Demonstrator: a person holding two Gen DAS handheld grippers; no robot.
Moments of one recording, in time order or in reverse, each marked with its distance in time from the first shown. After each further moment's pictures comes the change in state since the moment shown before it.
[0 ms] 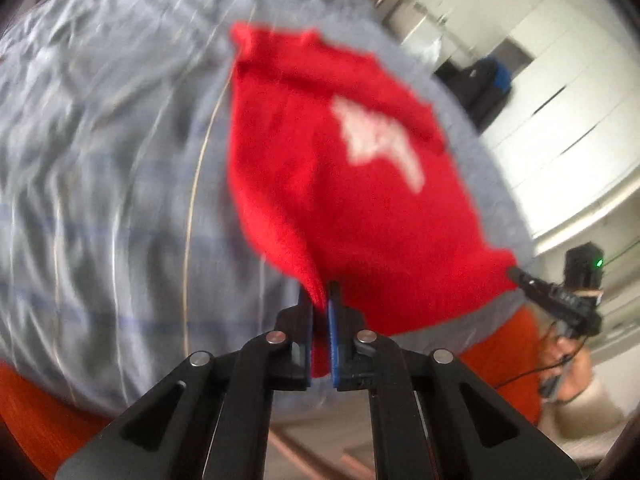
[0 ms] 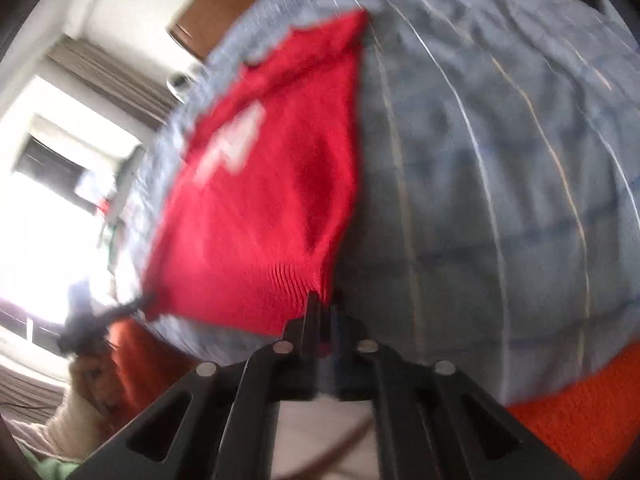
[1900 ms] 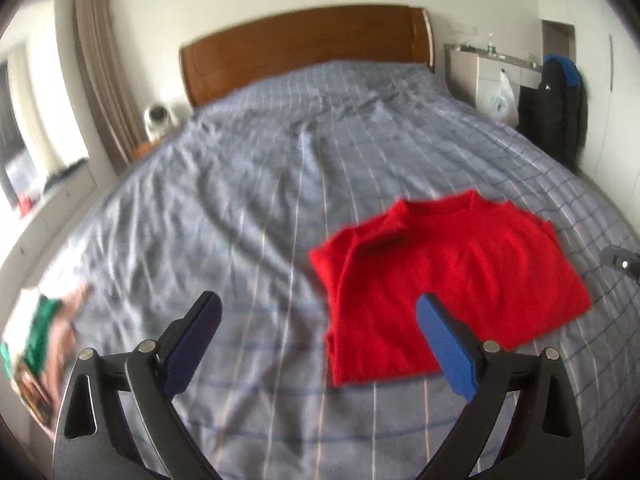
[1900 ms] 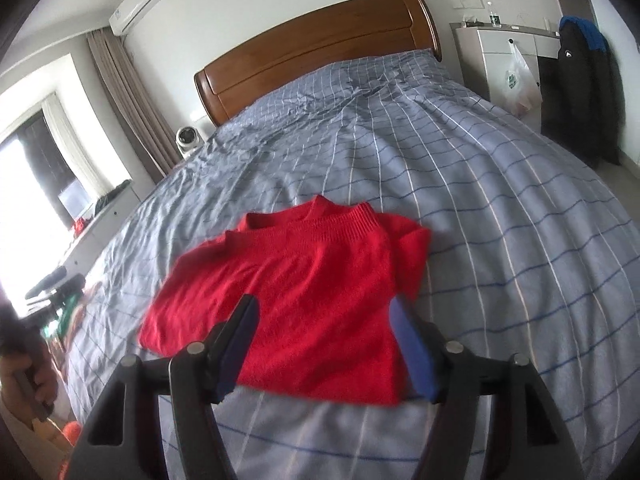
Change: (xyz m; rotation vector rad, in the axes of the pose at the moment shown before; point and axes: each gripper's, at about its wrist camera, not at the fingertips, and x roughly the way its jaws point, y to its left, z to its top) left arm 0.022 -0.044 0.168 0.251 -0.317 0.576; right arm 0.074 0.053 0.197 -0.252 -0.236 -0.205
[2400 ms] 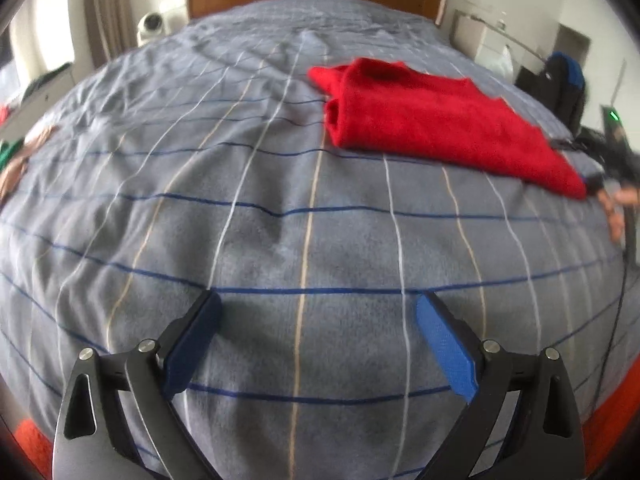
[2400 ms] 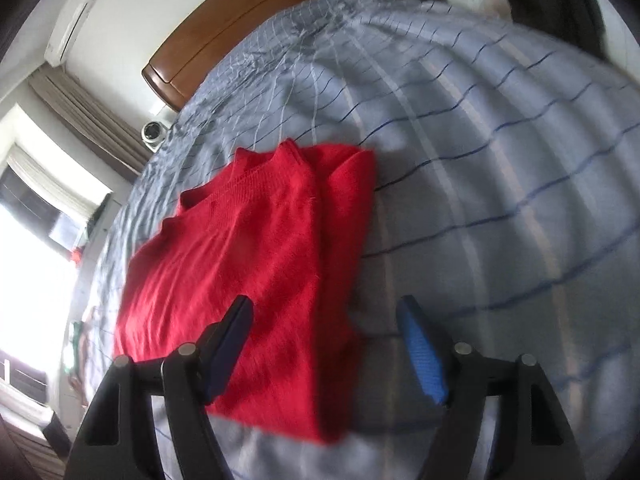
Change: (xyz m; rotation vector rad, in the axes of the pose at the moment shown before) left arm 0.016 0.010 -0.165 -0.105 0.171 -0.122; right arm 0.099 -0.076 -0.005 0.278 0.214 0.060
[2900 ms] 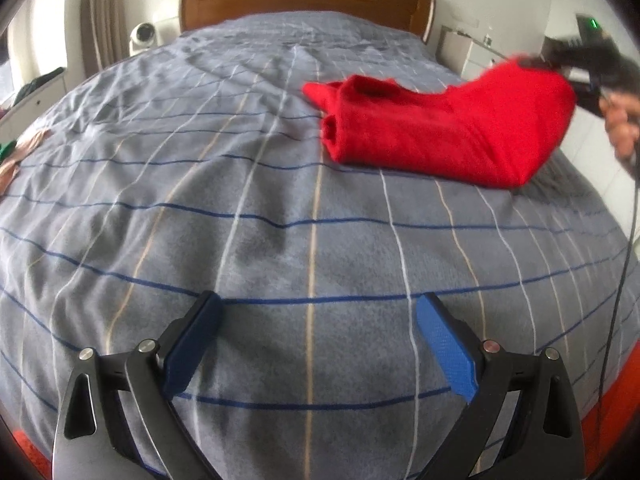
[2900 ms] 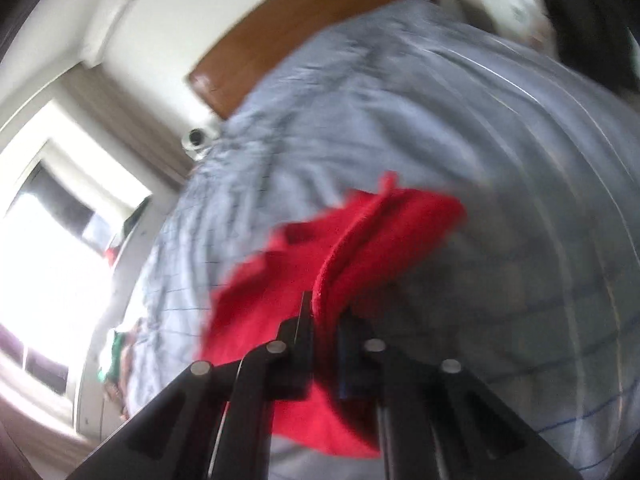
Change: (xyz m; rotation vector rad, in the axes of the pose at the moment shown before) left arm -0.009 0.018 -0.003 -0.035 -0.061 -0.071; right arm -0.036 0.148 0.029 -0.134 -0.069 0.143
